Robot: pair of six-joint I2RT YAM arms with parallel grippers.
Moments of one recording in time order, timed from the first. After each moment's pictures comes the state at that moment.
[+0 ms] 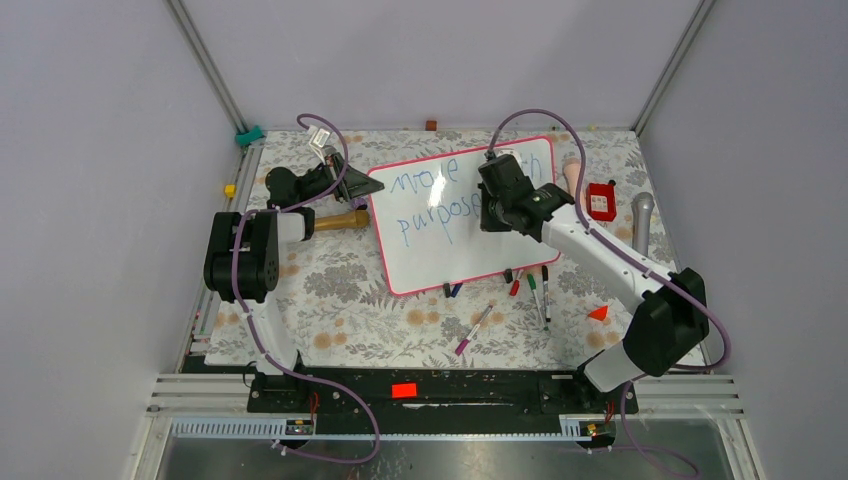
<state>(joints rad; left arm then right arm) 0.00 1.93 0.99 1.39 1.26 -1.17 0.61 1.52 1.33 -0.68 0.21 0.47</state>
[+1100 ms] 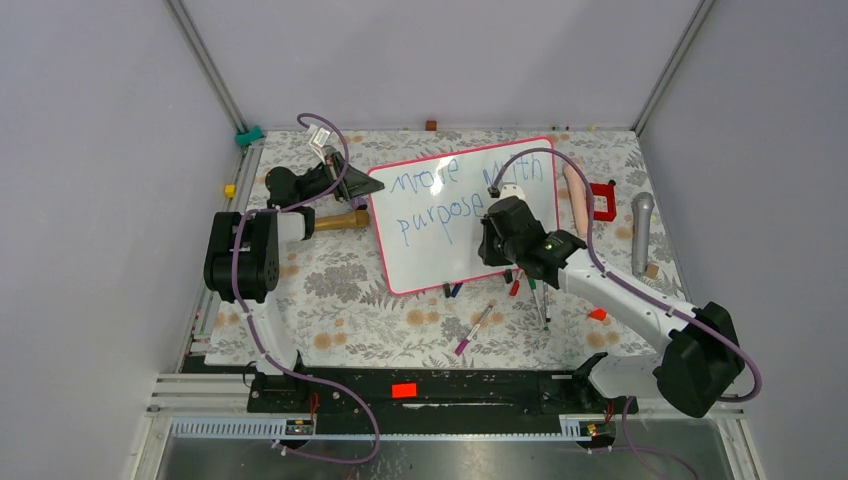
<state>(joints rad) 0.00 1.93 0.99 1.40 1.27 -1.17 0.69 1.29 0.96 -0.47 0.18 0.50</state>
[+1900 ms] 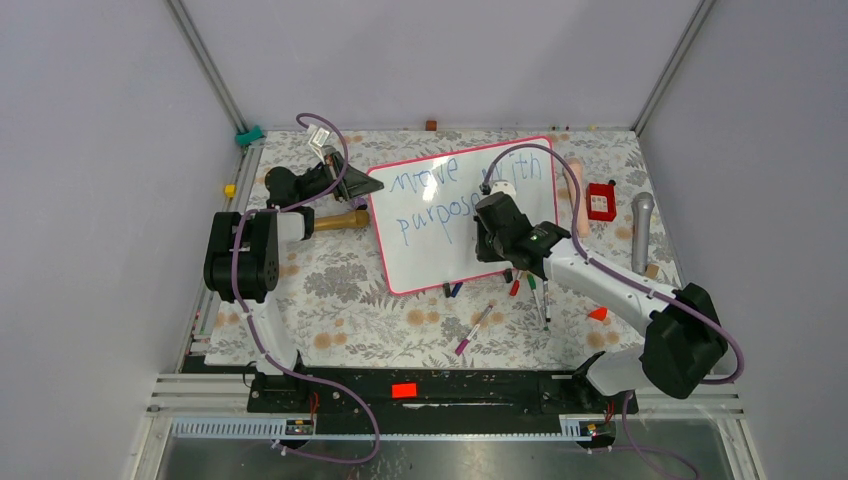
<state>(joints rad) 0.00 1.93 0.99 1.40 1.27 -1.17 0.70 1.40 1.03 -0.48 0.24 0.50</state>
